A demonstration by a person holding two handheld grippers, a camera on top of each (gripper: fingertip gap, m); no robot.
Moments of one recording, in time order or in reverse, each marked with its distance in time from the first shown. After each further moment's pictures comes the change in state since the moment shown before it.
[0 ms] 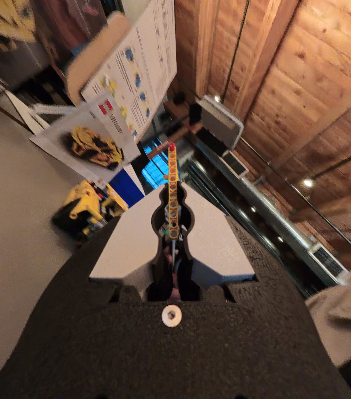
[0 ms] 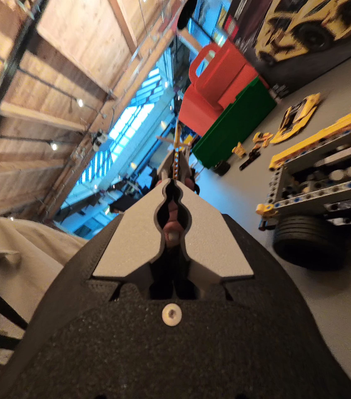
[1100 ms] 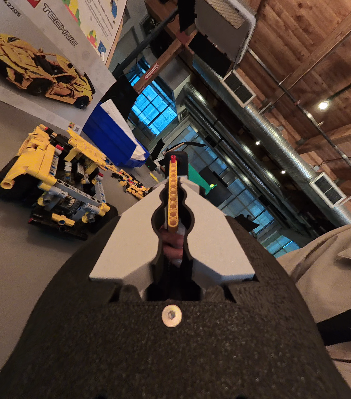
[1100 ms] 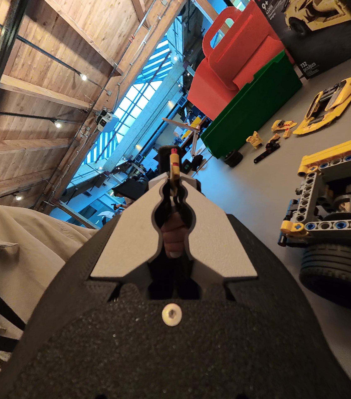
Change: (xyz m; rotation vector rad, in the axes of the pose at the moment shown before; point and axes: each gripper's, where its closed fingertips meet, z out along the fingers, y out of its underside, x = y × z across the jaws) left arm 0.015 0.075 0.027 -0.336 0.032 0.087; right arm -0.008 0.010 0.027 -0.093 -0.042 -0.018
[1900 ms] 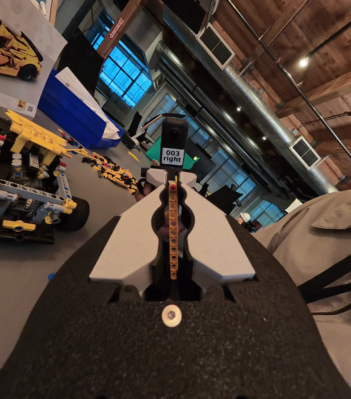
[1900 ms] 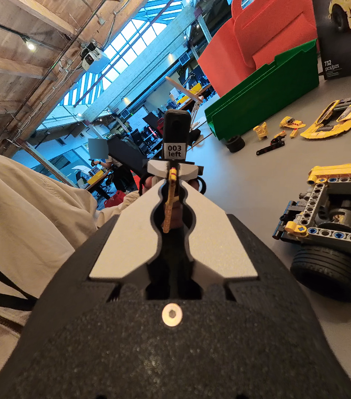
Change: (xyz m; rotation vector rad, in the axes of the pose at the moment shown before) left arm 0.027 0.020 0.009 -0.140 0.127 0.033; right arm -0.024 0.014 -0.013 -0.177 0.003 -0.229
